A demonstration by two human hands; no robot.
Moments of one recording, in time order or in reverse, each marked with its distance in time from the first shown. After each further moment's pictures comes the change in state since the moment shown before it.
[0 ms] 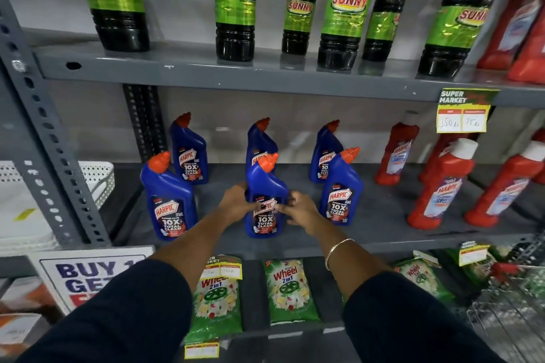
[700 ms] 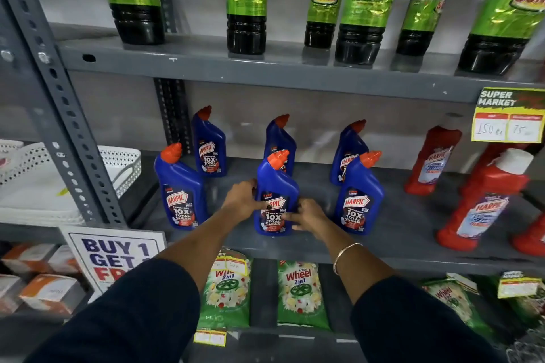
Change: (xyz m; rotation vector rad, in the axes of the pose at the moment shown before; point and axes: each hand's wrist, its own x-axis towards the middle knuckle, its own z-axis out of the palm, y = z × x) left_hand 0.007 -0.003 0.010 0.188 0.154 -0.082; right_hand 0.035 0.023 -0.003 -0.012 -0.199 0.042
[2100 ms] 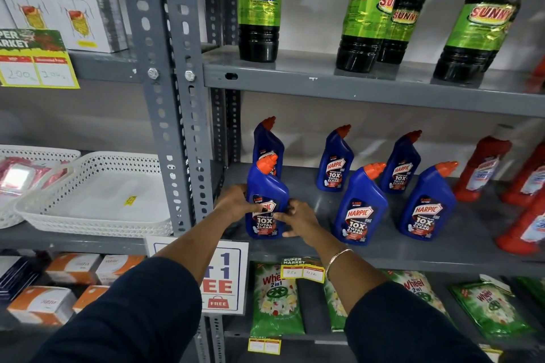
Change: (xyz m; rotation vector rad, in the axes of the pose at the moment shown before) left_hand -0.017 -0.131 -0.141 -0.124 -0.047 -0.066; right_hand 0.005 -0.073 0.189 0.035 0.092 -0.028
